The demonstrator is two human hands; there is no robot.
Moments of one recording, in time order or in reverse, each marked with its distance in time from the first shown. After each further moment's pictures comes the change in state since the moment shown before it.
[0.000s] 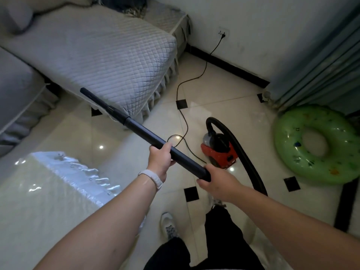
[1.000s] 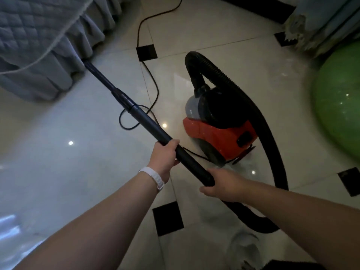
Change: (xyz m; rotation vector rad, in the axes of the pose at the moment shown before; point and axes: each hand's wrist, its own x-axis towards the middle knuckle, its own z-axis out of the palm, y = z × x) left_hand 0.397 -0.390 0.180 0.098 -0.167 -0.053; right_hand 0.390 0.387 0.208 -0.112 -0.159 0.080
